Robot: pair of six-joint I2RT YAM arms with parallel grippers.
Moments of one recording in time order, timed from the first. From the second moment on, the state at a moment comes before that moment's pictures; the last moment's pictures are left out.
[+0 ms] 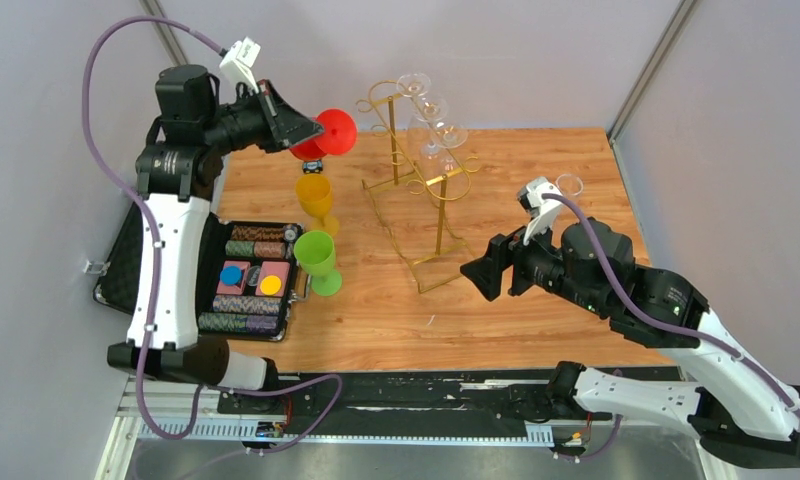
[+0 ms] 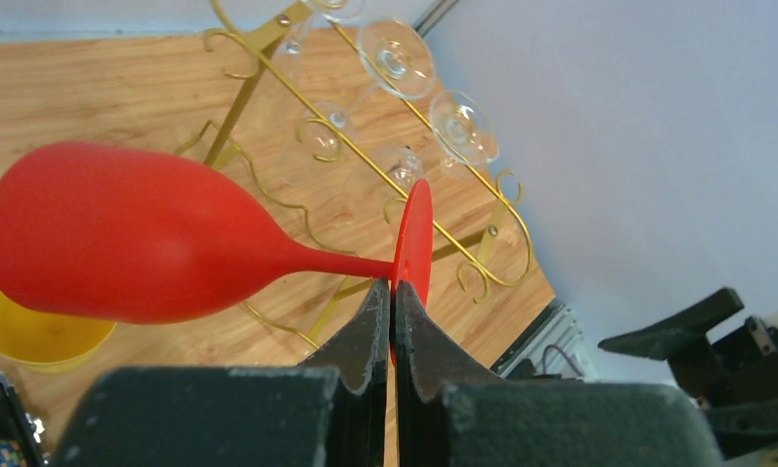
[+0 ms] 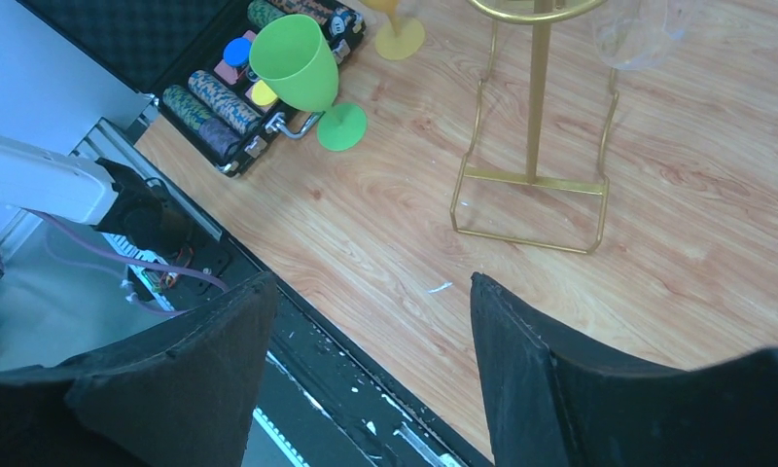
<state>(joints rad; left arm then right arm) -0.07 1.44 1.91 -0.77 0.70 -0.48 1.01 0.85 1.34 -0.87 0.20 0.36</state>
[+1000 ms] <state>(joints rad) -0.92 1.17 1.69 -1.01 0.23 -0.07 1.00 1.01 1.58 -0.95 0.06 0.50</state>
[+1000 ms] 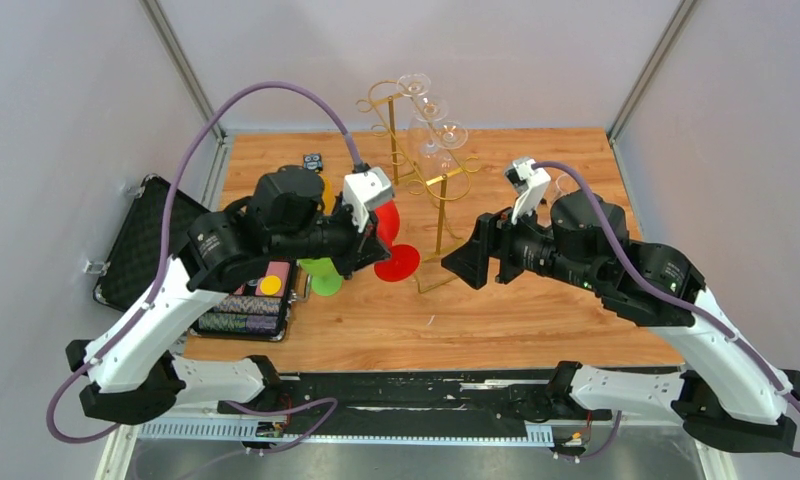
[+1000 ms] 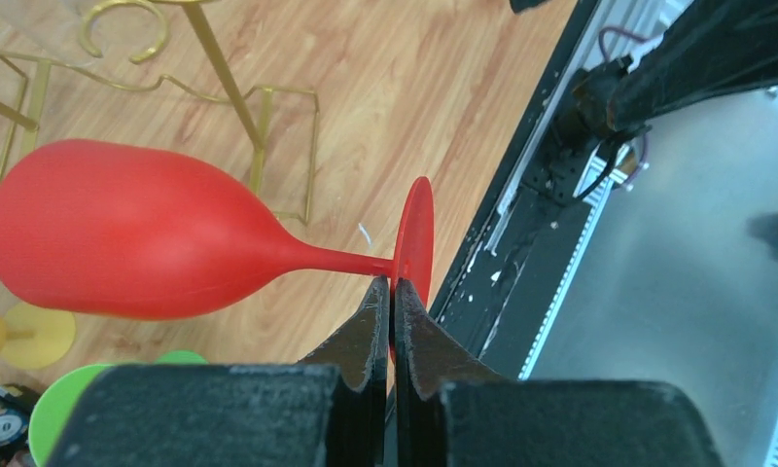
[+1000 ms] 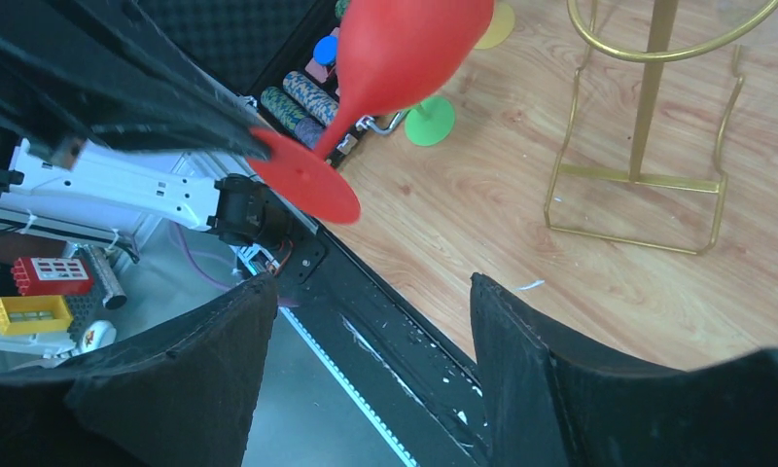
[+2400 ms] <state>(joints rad) -1.50 1.26 1.57 -0.95 -0.39 -0.08 0.87 1.15 1.29 -0.77 -0.40 0.68</state>
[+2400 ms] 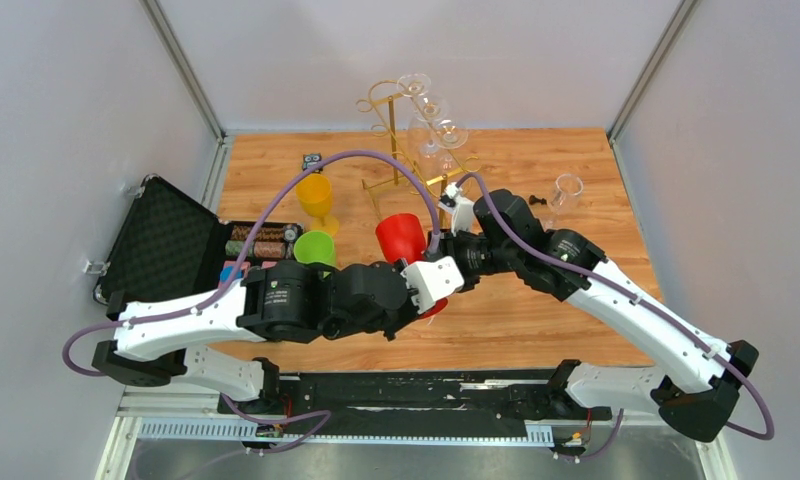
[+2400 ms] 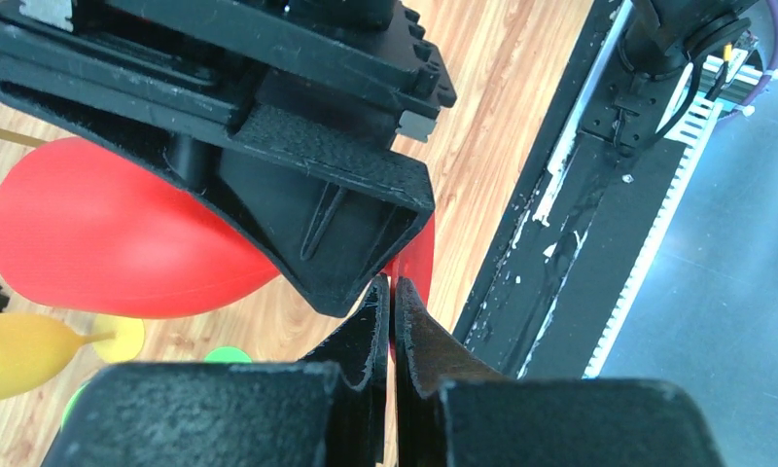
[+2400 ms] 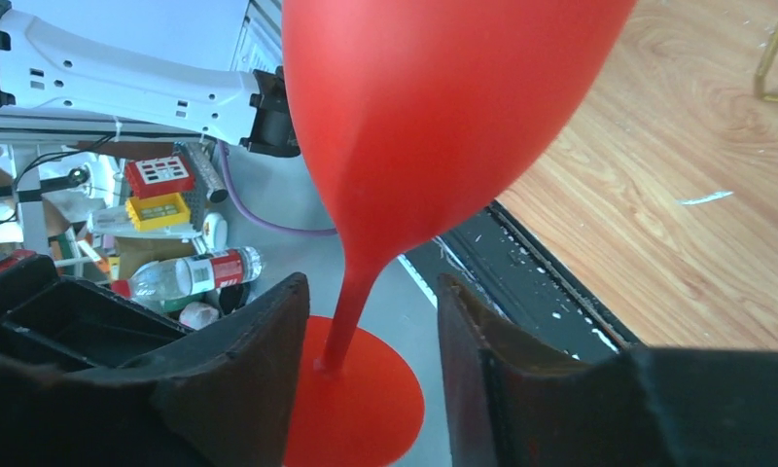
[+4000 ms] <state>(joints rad) -1.23 1.04 1.28 -0.65 -0.26 -0.13 0.86 0.87 0.97 -0.71 -0.20 0.45</state>
